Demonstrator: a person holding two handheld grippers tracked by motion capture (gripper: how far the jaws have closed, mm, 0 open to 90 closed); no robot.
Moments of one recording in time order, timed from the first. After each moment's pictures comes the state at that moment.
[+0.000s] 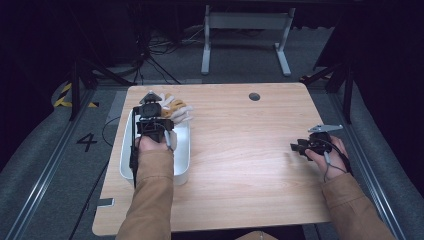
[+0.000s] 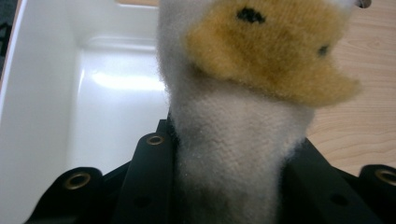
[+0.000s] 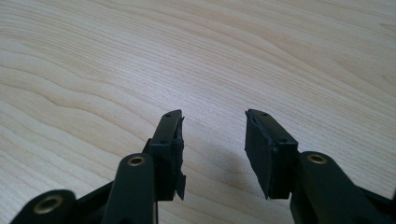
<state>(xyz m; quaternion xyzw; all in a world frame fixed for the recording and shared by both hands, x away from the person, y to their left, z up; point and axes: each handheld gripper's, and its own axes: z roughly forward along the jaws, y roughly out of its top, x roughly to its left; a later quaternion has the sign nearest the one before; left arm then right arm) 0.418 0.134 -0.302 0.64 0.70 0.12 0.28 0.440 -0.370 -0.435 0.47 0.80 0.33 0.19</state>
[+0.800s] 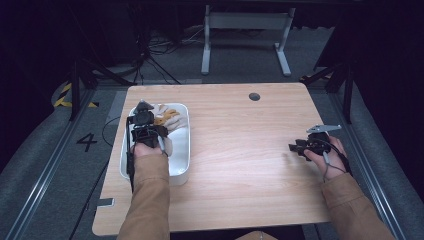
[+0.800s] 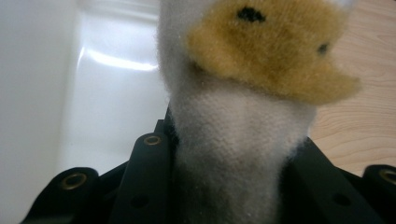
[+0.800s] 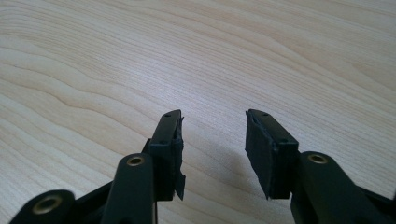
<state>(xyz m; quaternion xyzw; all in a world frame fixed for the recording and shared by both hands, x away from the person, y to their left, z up) 0.426 0.152 -0.339 0.62 0.73 0.09 0.27 0.440 -0.367 -0.436 0.47 0.80 0.34 0.18</state>
